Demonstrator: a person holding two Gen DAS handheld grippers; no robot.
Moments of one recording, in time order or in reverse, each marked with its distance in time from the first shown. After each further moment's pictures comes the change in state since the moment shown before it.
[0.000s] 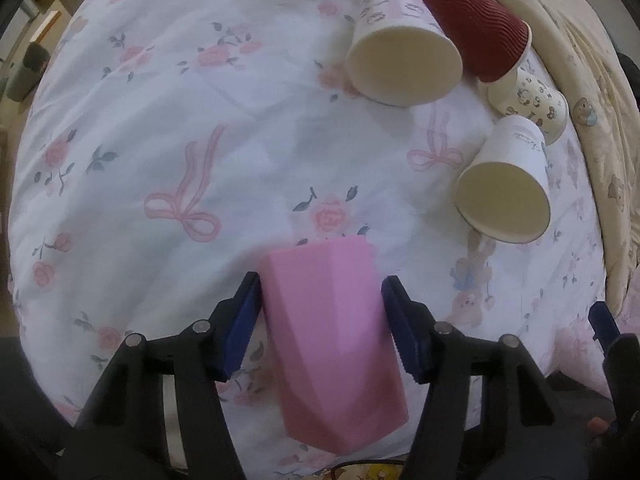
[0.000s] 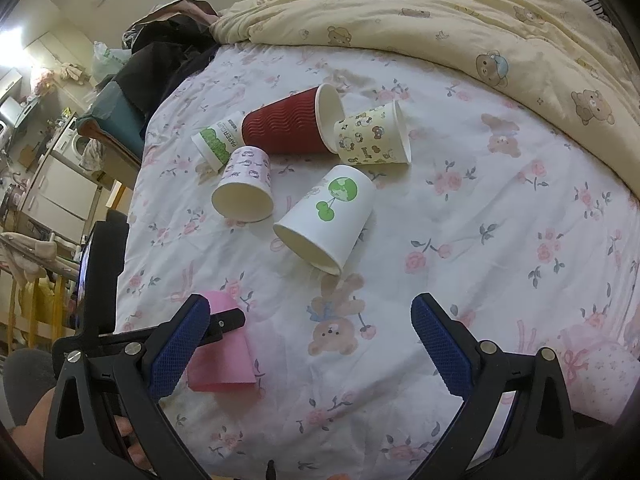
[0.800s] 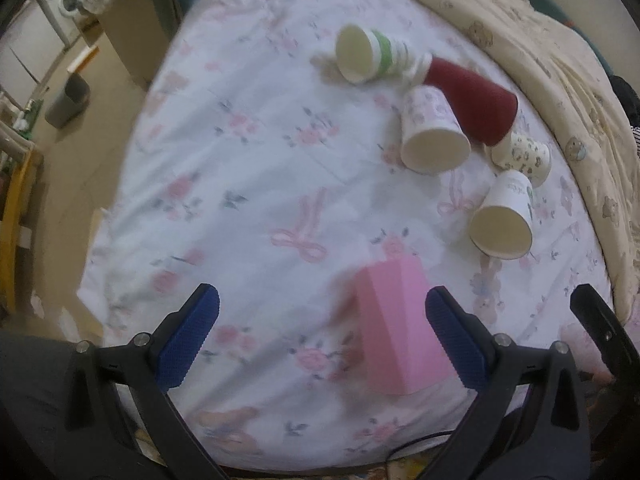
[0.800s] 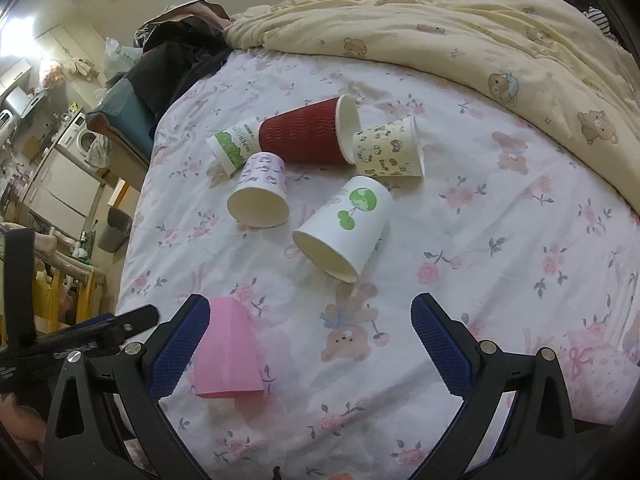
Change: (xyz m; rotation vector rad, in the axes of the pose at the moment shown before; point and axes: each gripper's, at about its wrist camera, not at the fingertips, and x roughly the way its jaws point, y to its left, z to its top) left arm -0.075 0.035 -0.015 -0.008 -0.205 0.079; right arm -0.005 0.015 -0.003 -0.045 -0.040 -0.010
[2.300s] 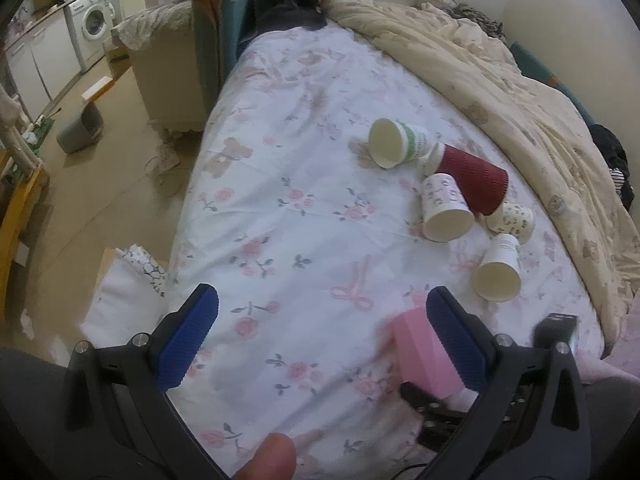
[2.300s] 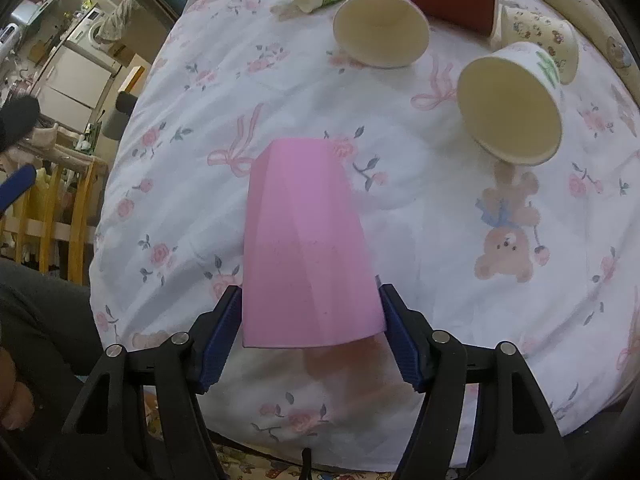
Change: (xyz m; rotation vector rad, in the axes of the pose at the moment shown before) left arm -0.068 0.069 -0.003 -0.021 -0.272 -0.044; right arm 0.102 0.090 -0.067 -0.173 0.382 0.022
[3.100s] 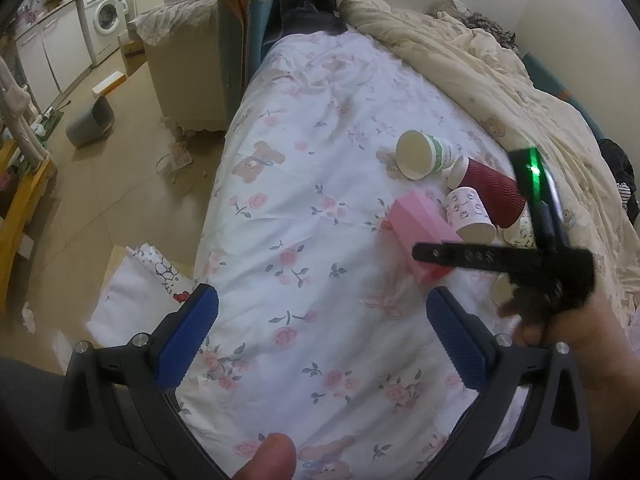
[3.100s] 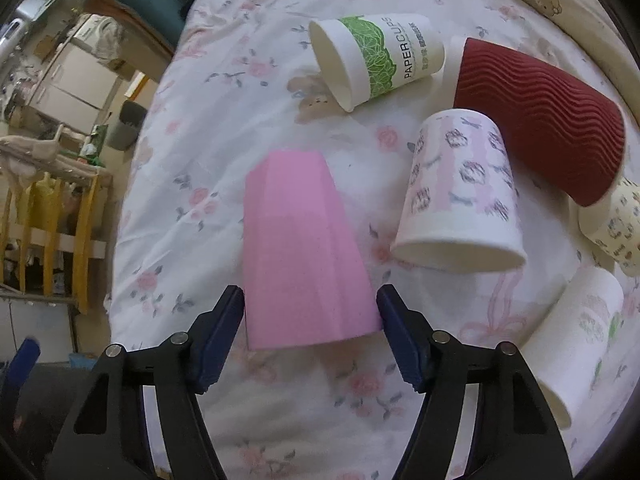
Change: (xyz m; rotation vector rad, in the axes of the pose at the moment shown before) left arm 0.000 0.035 0.006 -0.043 -0.013 0.021; right arm 0.016 0.010 0.145 -0.059 -0.007 0.034
